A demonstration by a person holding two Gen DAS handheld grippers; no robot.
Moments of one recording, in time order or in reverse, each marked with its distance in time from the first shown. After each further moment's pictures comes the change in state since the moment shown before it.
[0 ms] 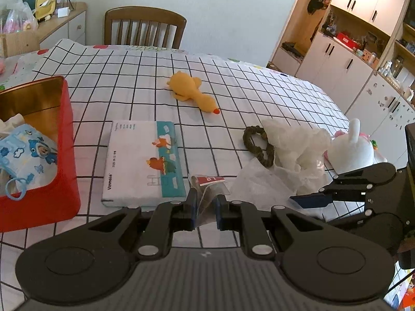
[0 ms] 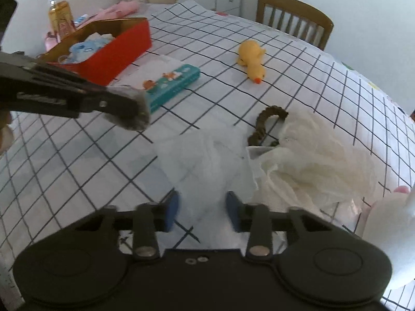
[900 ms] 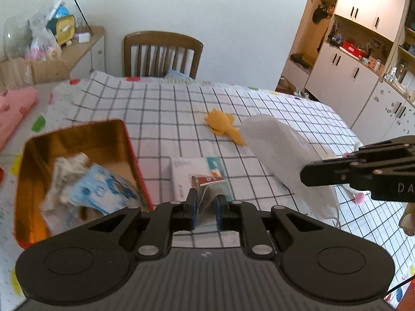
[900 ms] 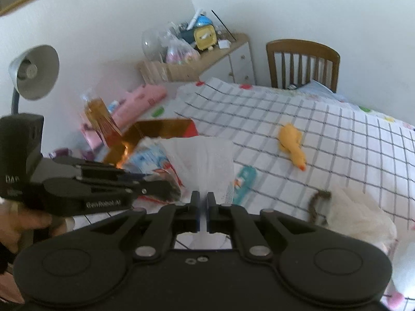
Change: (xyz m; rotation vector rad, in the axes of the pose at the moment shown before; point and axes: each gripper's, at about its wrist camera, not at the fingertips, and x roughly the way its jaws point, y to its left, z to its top) left arm -0.079 0.046 0.035 0.034 -0.070 0.067; right arm -0.081 0.036 0.084 0.196 -0.250 0.201
